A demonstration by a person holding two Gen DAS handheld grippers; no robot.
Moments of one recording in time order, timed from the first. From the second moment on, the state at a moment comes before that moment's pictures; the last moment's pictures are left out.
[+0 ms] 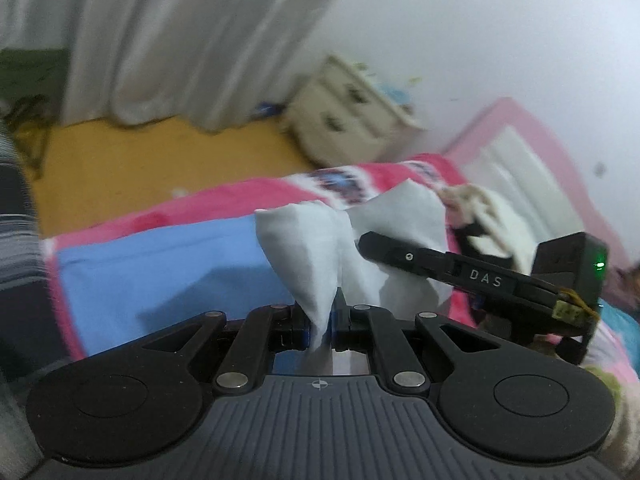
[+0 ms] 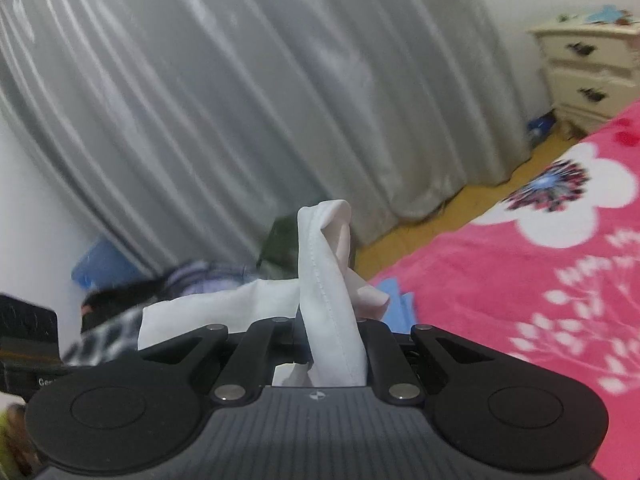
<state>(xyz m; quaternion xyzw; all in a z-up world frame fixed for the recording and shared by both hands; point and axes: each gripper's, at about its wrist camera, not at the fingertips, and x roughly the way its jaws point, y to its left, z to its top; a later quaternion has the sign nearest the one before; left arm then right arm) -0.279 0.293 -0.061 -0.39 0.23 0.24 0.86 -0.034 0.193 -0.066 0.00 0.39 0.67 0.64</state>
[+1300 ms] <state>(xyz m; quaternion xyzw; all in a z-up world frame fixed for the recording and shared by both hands) -0.295 0.327 -0.048 -0.34 0.28 0.43 0.78 0.021 0.243 -0.072 0.00 0.38 0.61 0.69</state>
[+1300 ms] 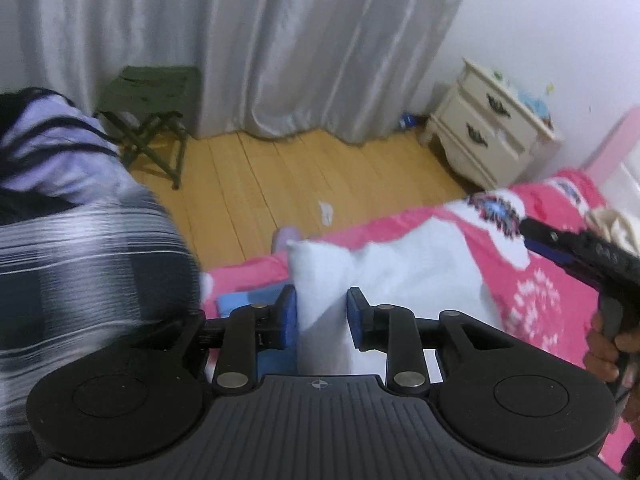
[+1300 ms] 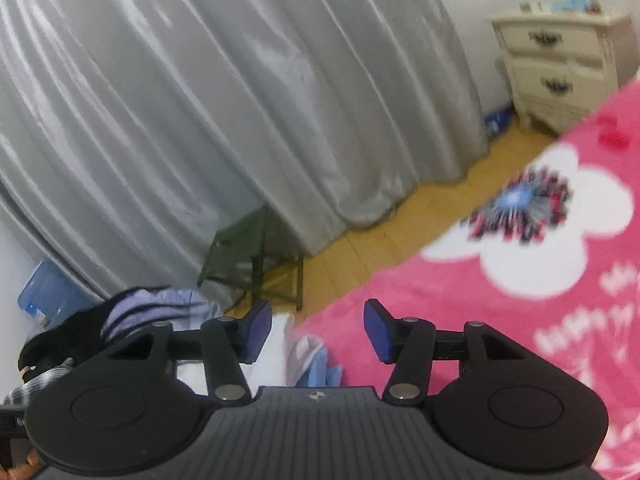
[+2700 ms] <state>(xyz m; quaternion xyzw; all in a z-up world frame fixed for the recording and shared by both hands) -0.271 0.172 -0.108 -0.16 0.51 0.16 0.83 -0.078 0.088 -0.045 -0.29 0.40 0.61 0.62</state>
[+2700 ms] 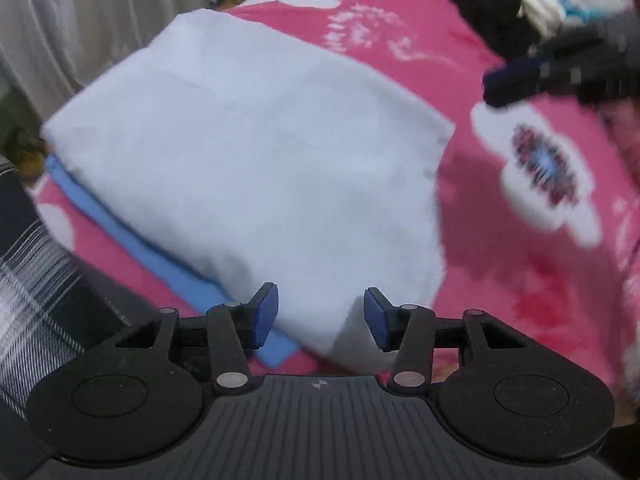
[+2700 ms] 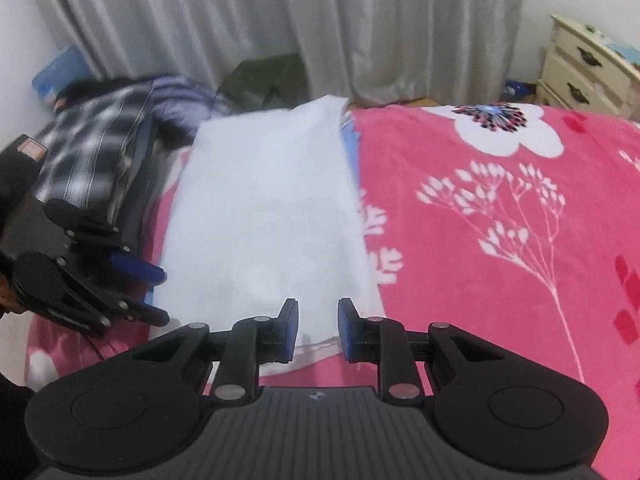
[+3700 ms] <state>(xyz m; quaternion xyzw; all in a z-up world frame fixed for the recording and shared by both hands) -0.254 0.150 -0.106 -0.15 0.51 0.32 0.79 -0.083 0.120 -0.111 -0.31 0.38 0.57 0.66</state>
